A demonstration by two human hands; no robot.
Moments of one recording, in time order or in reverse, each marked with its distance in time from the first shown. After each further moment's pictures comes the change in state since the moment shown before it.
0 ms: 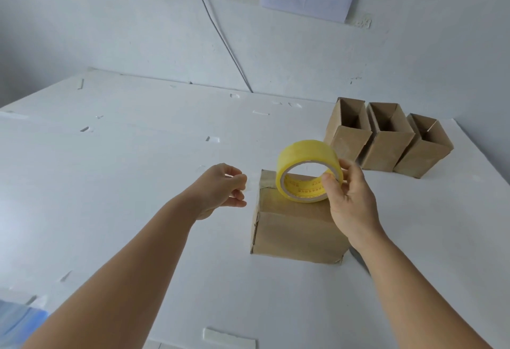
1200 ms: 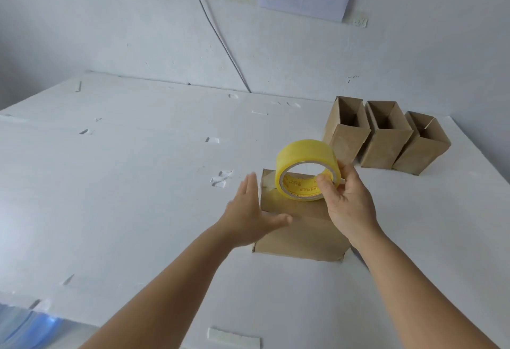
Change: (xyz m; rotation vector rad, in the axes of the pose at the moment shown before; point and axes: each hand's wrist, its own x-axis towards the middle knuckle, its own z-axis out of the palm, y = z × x) left_hand -0.025 -0.024 0.048 0.586 -0.071 0.262; right_hand -0.006 -0.002 0.004 -0.114 0.004 -0.005
